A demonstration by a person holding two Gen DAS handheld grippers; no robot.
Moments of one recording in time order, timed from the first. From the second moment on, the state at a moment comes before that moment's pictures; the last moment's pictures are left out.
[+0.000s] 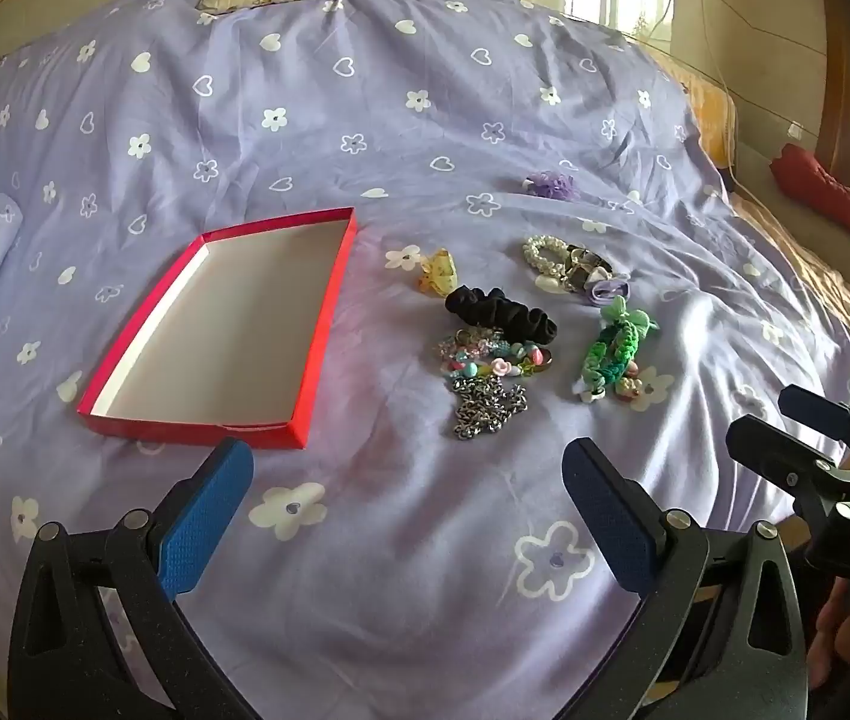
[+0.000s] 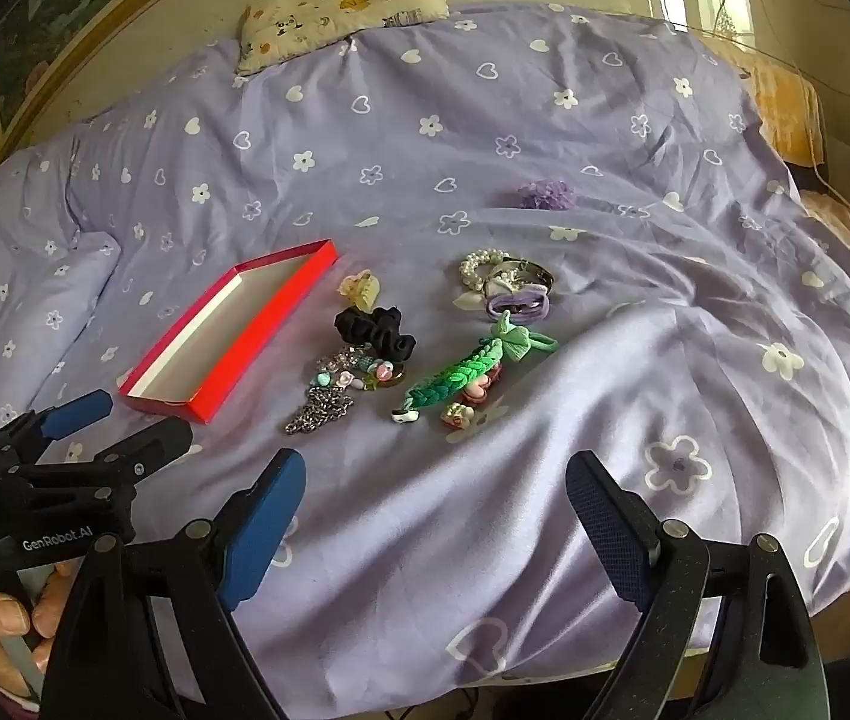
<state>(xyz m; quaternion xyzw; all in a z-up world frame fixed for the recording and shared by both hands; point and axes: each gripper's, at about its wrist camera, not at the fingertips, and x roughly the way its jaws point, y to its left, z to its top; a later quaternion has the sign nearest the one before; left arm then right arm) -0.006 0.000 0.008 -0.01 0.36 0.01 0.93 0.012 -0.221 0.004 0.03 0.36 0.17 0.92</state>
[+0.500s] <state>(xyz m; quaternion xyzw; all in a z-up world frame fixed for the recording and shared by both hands) -0.006 0.001 0.007 -0.01 0.36 0.01 0.93 0.014 -0.222 0.003 0.03 0.36 0.17 0.92</state>
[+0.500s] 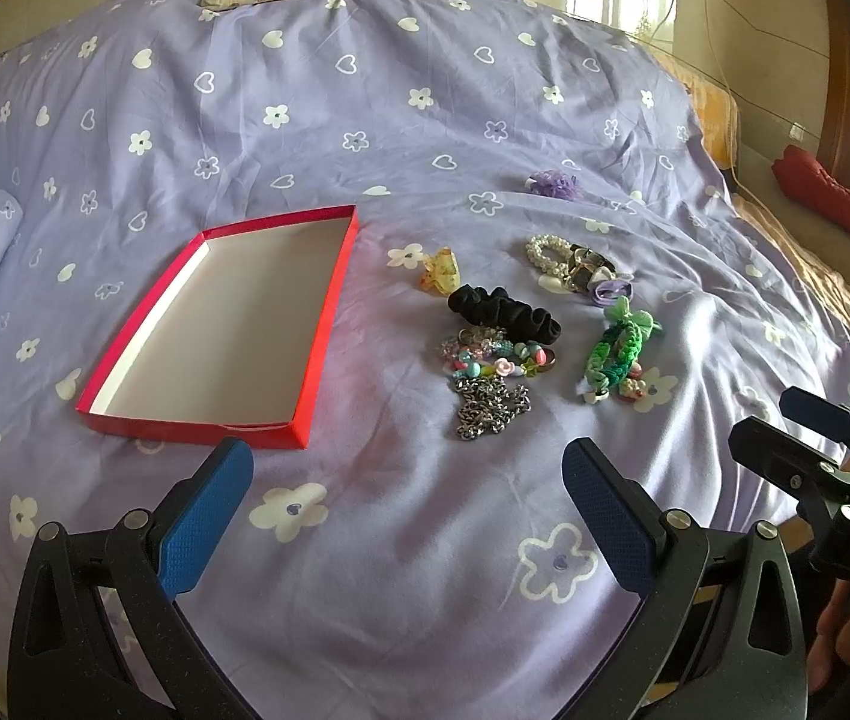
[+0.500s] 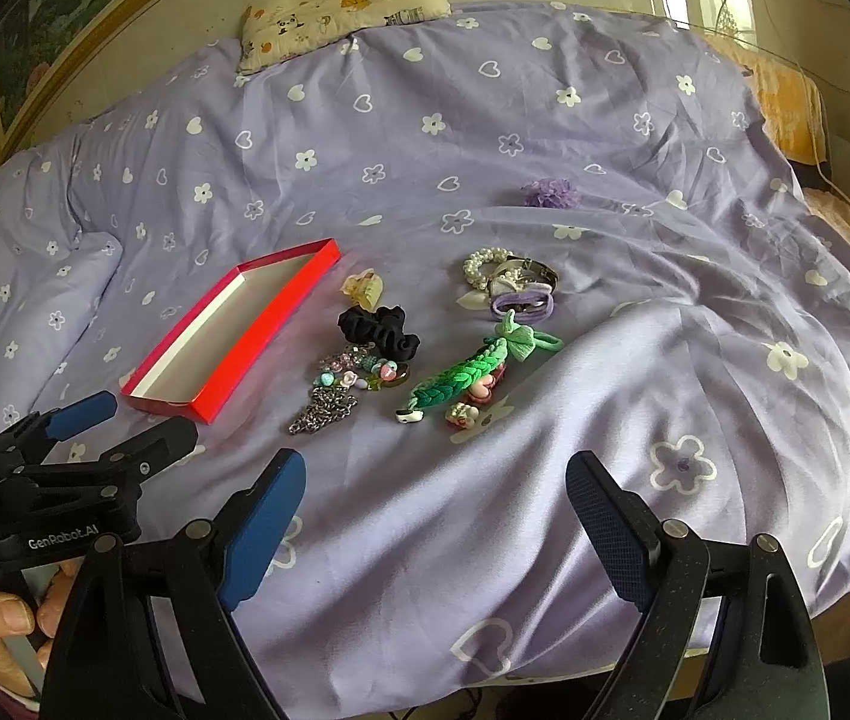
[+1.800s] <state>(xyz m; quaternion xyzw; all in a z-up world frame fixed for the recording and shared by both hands) 0.076 0.014 0.012 -0.07 0.39 -0.03 0.92 0.087 -0.230 -0.002 0.02 0.37 0.15 0.92</state>
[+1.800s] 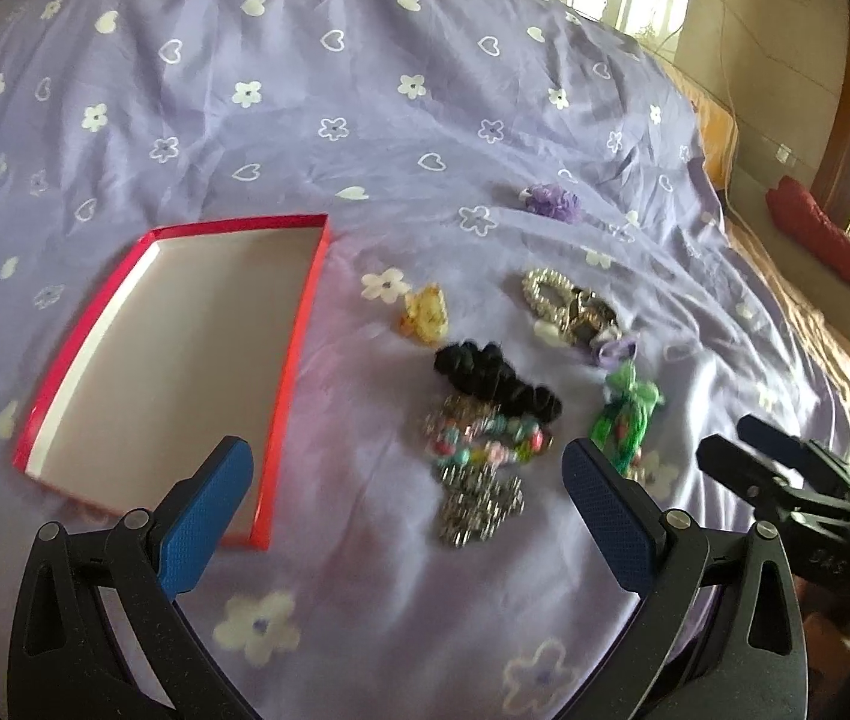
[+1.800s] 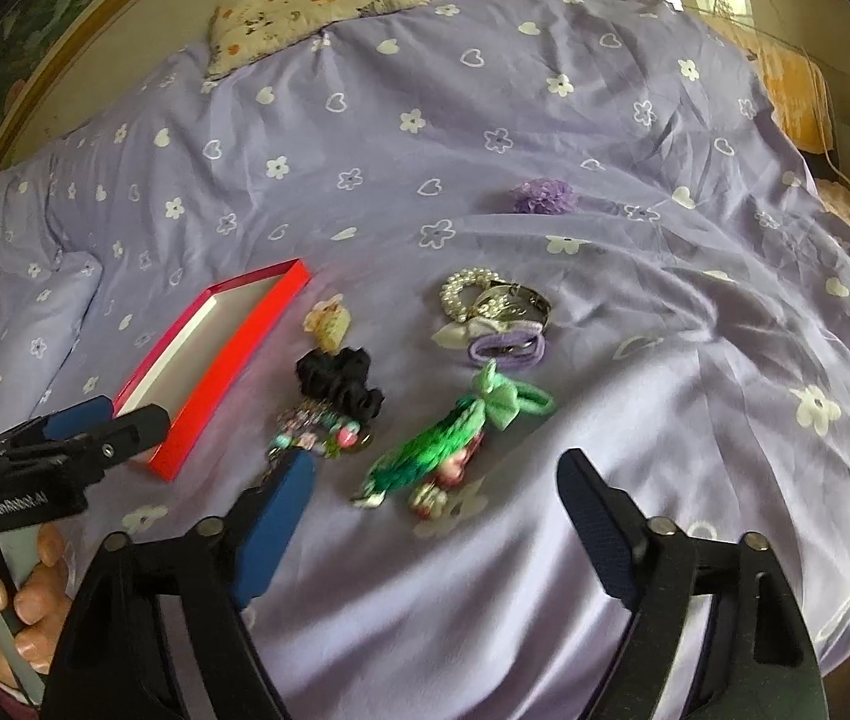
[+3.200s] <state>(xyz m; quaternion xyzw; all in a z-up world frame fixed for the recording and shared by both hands) 0.150 0.037 0.001 -0.15 0.43 -0.11 0.88 0.157 -0.205 0.000 0.07 0.41 0.21 0.89</state>
